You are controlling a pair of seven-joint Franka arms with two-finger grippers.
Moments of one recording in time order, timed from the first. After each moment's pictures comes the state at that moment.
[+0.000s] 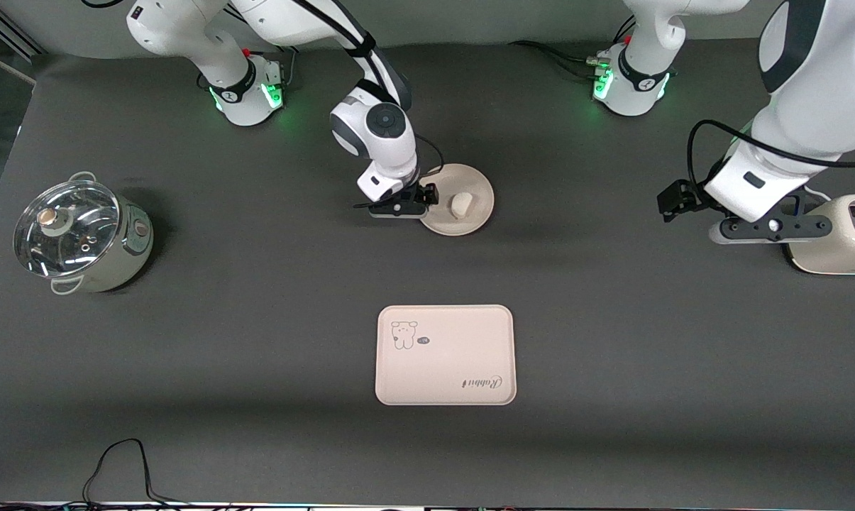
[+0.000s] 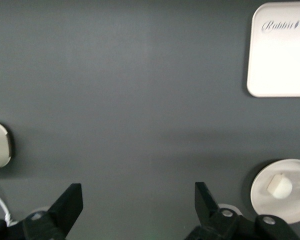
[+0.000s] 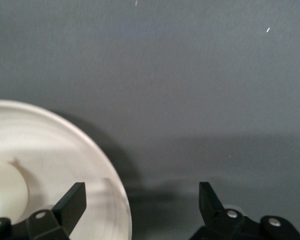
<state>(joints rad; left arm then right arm) -0.12 0.00 -0.10 -1.72 0.03 1.65 -0.23 0.99 0.46 -0.07 -2.15 0.06 2.61 0.94</state>
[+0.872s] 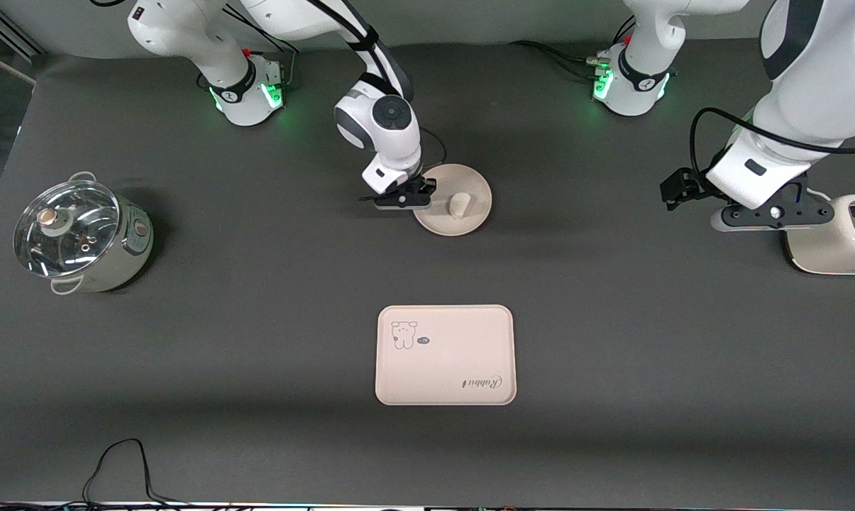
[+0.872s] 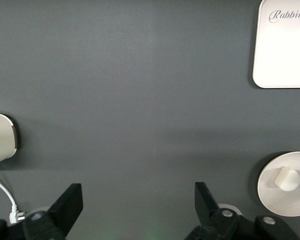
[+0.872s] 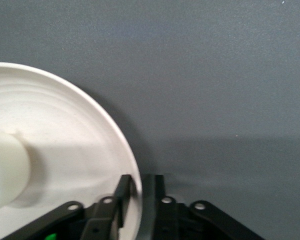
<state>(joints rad) -0.12 -0.03 -0.10 -1.76 0.03 1.66 -0.23 1.01 0.45 -0.07 -2.16 0.06 2.61 0.94</state>
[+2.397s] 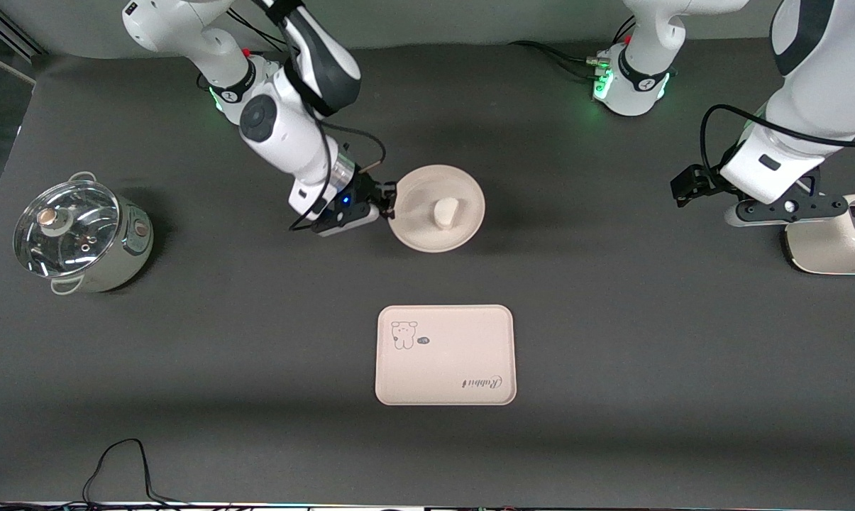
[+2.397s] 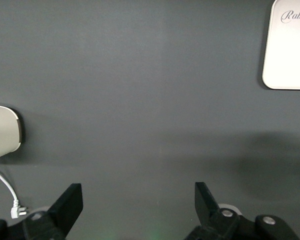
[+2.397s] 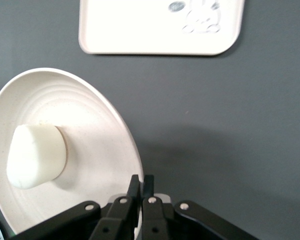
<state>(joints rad) -0.10 -0.07 -0.09 -1.81 0.04 1.67 -0.23 0.73 0.18 -0.10 -2.11 0.56 2.47 0.18</state>
